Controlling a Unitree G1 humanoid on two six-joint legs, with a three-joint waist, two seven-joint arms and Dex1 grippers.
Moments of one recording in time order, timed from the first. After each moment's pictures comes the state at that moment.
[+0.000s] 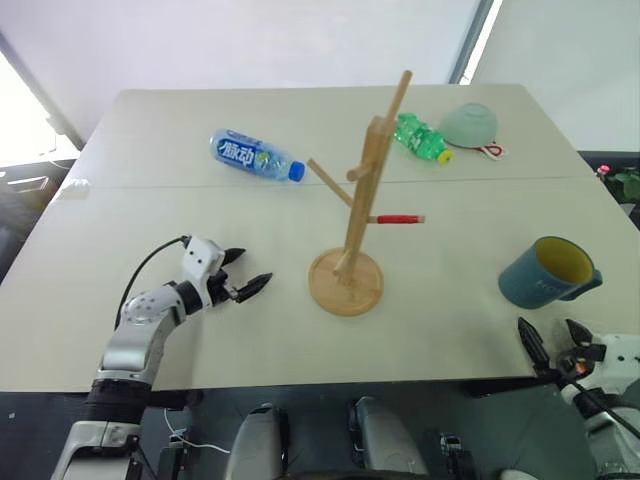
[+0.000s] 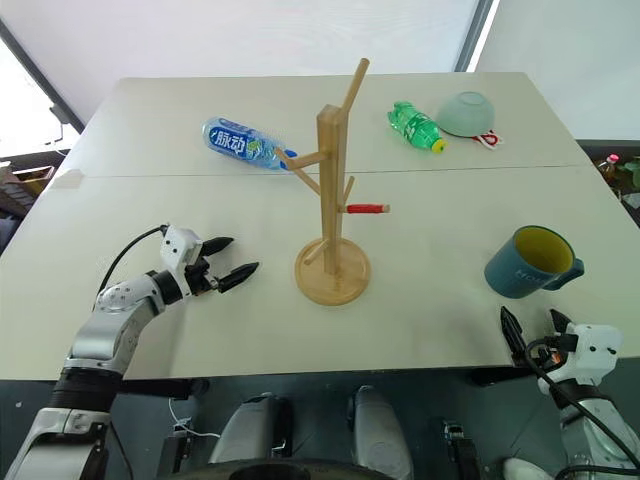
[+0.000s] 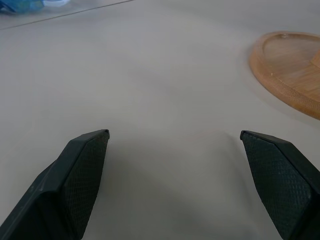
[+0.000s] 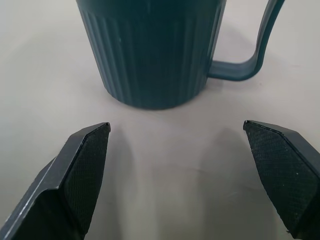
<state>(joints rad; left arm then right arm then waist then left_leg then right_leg) -0.20 0.49 0.04 0.10 -0.31 0.19 -0.78 0.36 -0.40 -0.54 -0.01 0.45 0.02 0.53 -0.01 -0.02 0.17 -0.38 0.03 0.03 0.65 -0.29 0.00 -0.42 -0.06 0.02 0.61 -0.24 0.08</state>
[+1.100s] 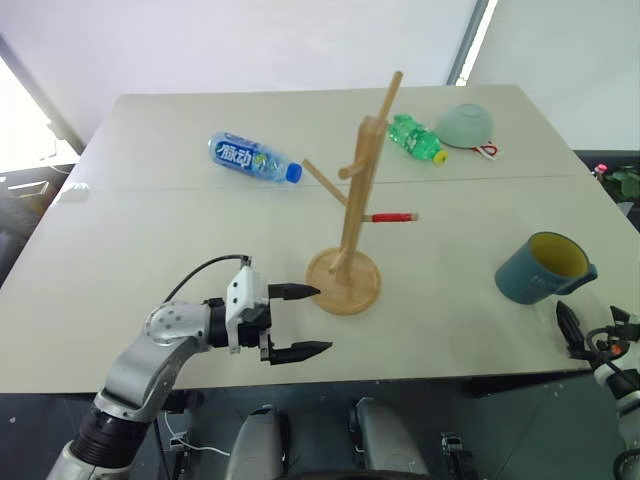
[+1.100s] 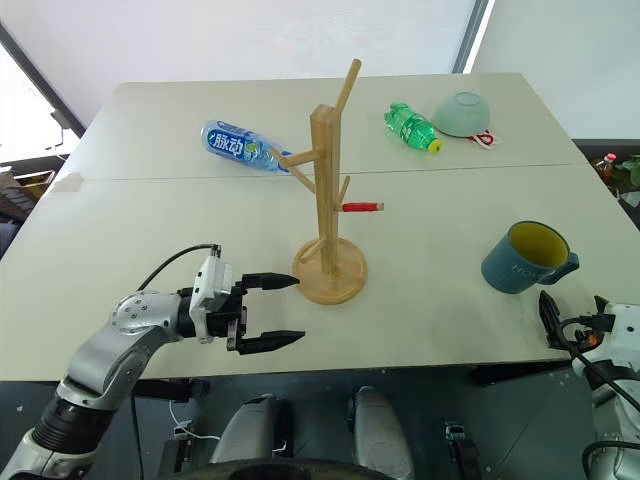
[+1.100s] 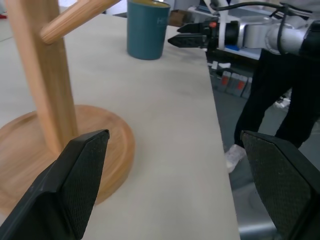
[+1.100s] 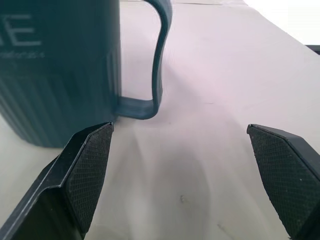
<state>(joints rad) -0.11 0.56 -0.18 -0.36 -0.48 0.32 -1.07 0.25 -0.50 -0.63 0.09 0.44 0.04 0.46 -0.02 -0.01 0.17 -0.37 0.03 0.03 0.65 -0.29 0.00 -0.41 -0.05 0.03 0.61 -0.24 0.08</state>
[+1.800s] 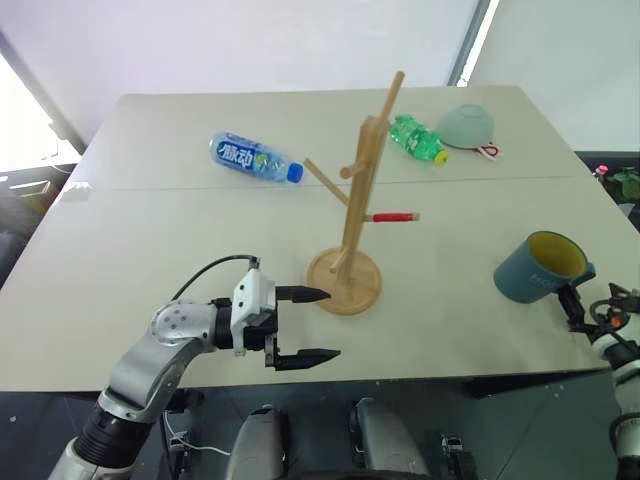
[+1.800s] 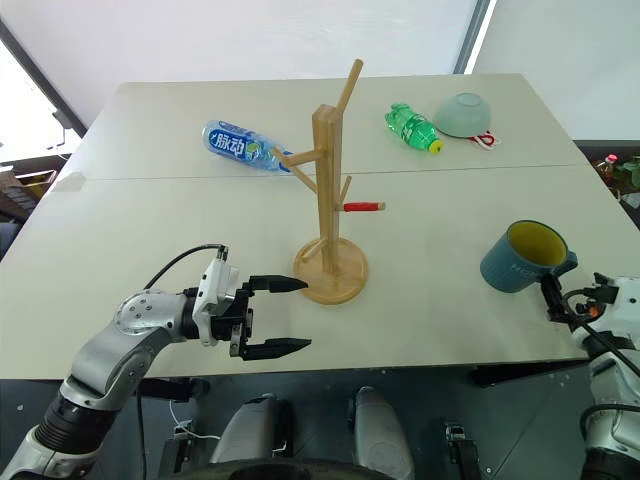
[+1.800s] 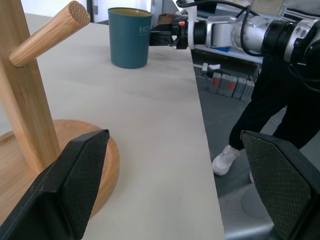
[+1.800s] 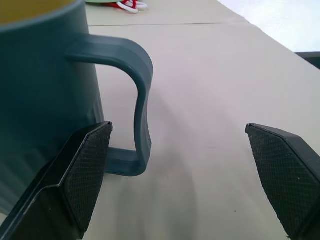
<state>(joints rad) -0.11 0.55 -0.18 -0.40 -0.49 0.32 -1.08 0.08 -0.55 -0.63 0.24 0.44 0.06 0.50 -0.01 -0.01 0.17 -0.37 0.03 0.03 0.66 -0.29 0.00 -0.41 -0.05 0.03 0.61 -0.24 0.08</state>
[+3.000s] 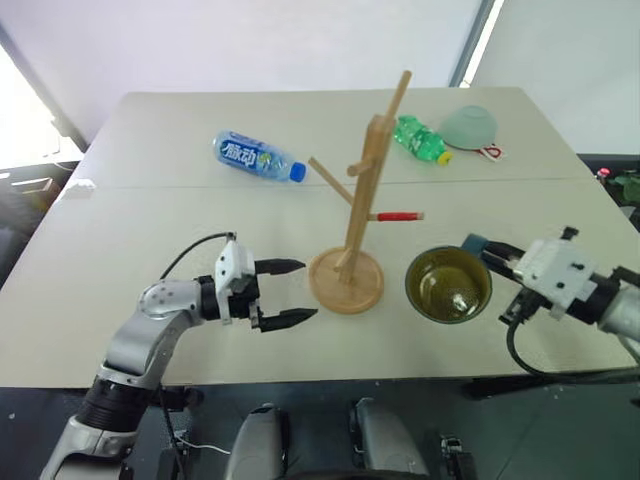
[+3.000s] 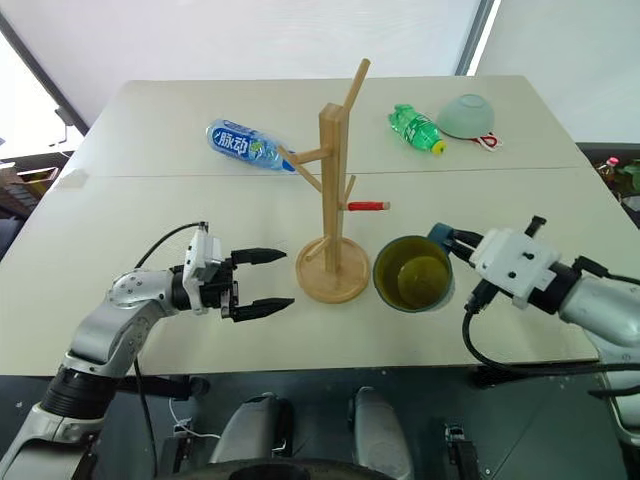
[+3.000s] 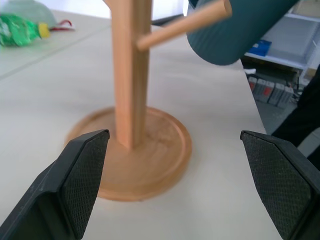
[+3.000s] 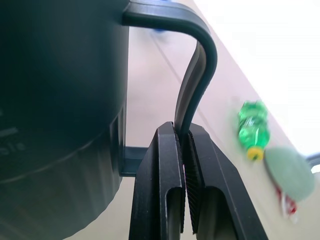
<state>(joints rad) -0.25 0.56 -0.08 -0.16 -0.50 0.25 -1.10 0.07 -0.92 -0.35 -0.55 0.24 0.13 0.79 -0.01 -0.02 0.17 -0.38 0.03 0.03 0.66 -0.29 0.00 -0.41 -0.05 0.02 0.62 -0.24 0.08</state>
